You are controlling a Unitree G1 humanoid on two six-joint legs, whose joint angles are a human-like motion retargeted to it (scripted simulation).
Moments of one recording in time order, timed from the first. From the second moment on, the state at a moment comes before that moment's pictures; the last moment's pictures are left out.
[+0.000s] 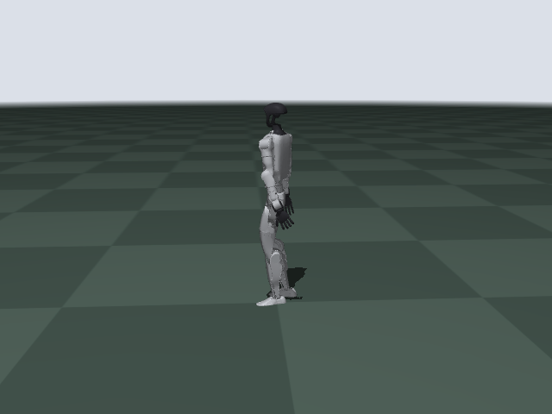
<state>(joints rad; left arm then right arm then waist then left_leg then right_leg) 0.19 0.14 0.43 1.70 0.12 0.20 -0.17 0.00 -0.17 0.10 1.39 -0.47 0.20 0.21 -0.37 0.04 -0.02 -0.02 0.00 0.35 0.05 -0.09 0.12 -0.02 0.00 -0.35 0.26 -0.10 0.05</state>
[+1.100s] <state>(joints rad) 0.10 0.12 0.38 1.69 0.12 0.19 -0.15 -0.02 -0.14 0.14 1.50 -0.48 0.20 0.24 -0.28 0.08 -0.13 -0.04 -0.01 0.40 -0.02 -0.05 0.07 -0.01 0.01 -0.38 0.06 -0.13 -0.02</state>
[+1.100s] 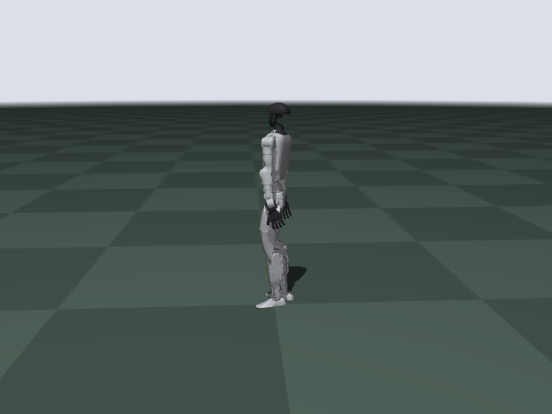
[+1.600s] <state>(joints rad) -0.01 0.08 0.25 1.62 0.14 0.19 -0.21 -0.02 -0.14 0.14 1.52 -0.50 0.20 0.24 -0.27 0.07 -0.11 -0.05 -0.01 0.38 0.00 -0.03 0.06 0.00 0.01 -0.40 0.05 -0.12 -0.03</state>
